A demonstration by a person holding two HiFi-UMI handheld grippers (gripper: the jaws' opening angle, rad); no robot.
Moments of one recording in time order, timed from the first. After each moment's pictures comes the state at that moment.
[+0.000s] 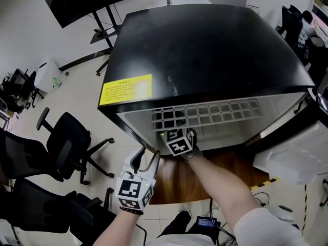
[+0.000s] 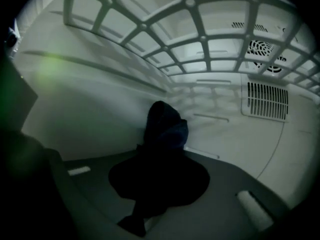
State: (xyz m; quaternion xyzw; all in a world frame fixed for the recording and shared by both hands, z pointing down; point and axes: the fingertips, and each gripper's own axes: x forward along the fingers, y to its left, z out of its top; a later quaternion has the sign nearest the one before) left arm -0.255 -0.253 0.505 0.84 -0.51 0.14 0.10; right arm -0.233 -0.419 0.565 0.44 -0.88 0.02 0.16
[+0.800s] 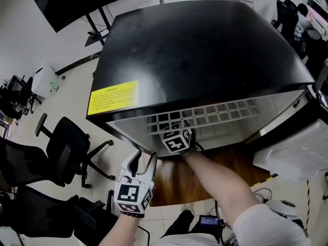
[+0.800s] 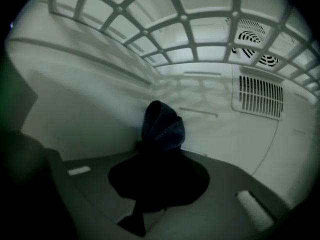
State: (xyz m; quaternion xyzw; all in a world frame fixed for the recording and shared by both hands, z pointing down) left arm -0.255 -0.257 0.504 0.83 -0.52 0.14 0.10; right arm -0.213 -0.442 0.572 0.49 -0.86 0.01 0.17
